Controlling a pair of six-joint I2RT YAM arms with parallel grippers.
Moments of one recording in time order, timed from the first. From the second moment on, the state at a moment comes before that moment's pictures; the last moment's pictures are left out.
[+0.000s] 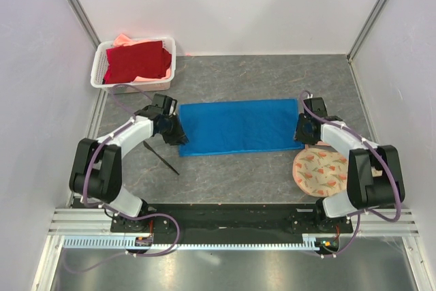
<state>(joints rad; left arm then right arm) -0.27 1.57 0.91 -0.50 0.19 -0.62 0.10 1.50 0.80 -0.40 0.10 0.40</state>
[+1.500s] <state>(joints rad) -0.16 2.02 1.39 -0.40 0.16 -0.73 0.13 2.01 1.42 -0.28 0.13 0.37</state>
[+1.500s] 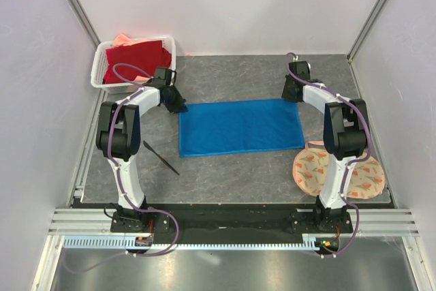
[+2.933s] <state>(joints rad) -0.14 1.09 0.90 -0.45 0.48 -0.66 0.46 1.72 1.29 -0.47 0.20 0.38</state>
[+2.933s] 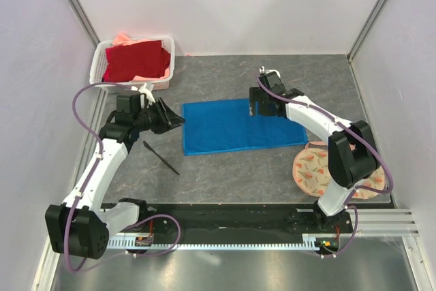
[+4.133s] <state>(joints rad) -0.33 1.26 0.82 -0.33 0.61 -0.66 0.02 1.82 1.13 -0.41 0.11 0.24</state>
